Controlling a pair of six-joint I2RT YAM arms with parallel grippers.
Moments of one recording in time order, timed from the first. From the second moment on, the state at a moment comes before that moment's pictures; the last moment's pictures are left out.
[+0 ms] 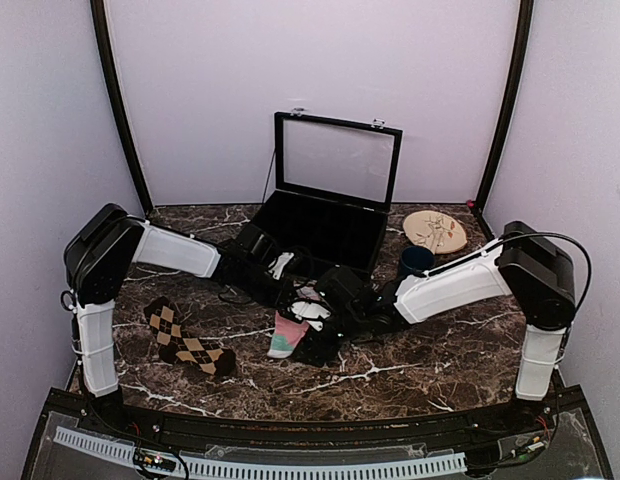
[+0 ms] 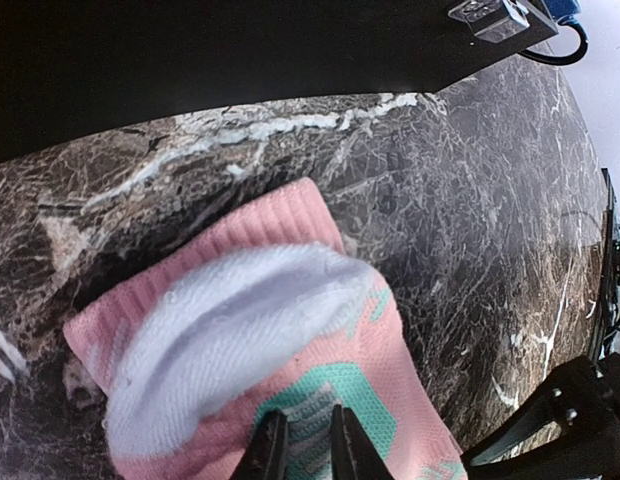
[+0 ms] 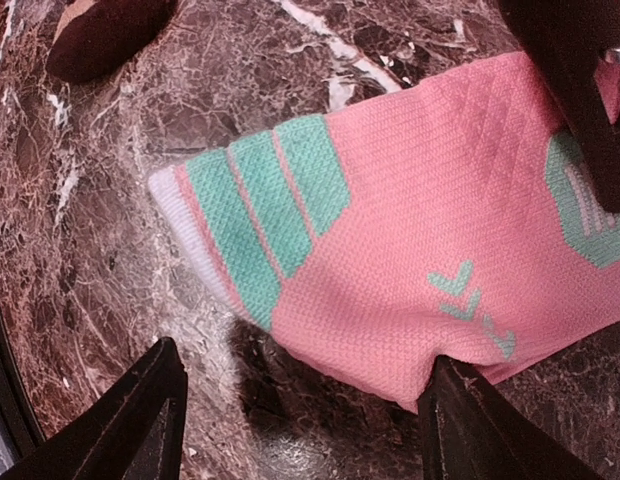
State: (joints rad) left arm -0.67 2.02 1.21 -0.16 0.47 -0.25; right arm 1.06 1.90 1.08 -0.05 -0.21 0.03
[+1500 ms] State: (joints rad) left arm -0.67 2.06 1.25 -0.18 0.53 -0.23; right arm 1.12 1.93 1.01 0.11 -0.36 0.08
